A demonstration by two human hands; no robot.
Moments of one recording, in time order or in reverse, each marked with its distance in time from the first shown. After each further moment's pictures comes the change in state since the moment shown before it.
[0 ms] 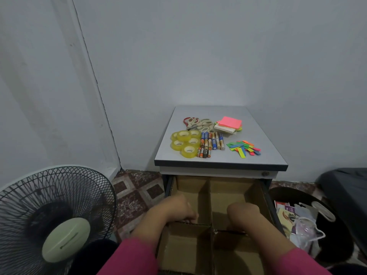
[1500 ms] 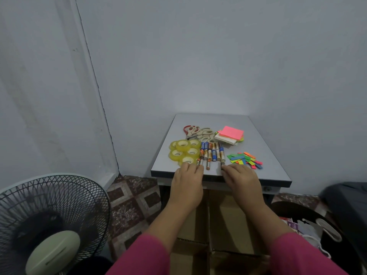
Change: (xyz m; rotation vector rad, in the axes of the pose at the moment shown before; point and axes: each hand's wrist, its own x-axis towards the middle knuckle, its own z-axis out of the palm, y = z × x) left_hand 0.026 0.059 -0.018 0.453 1.015 0.344; right_hand 0.050 0.038 -0.048 0.299 1.355 -0.292
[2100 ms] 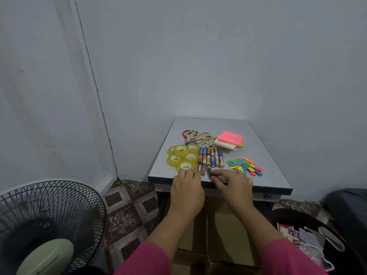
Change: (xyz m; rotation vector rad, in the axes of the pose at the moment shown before) left_hand 0.007 0.010 0.003 0.021 -0.045 -0.136; right_hand 0.016 -0.018 0.012 0.146 -0.221 0.453
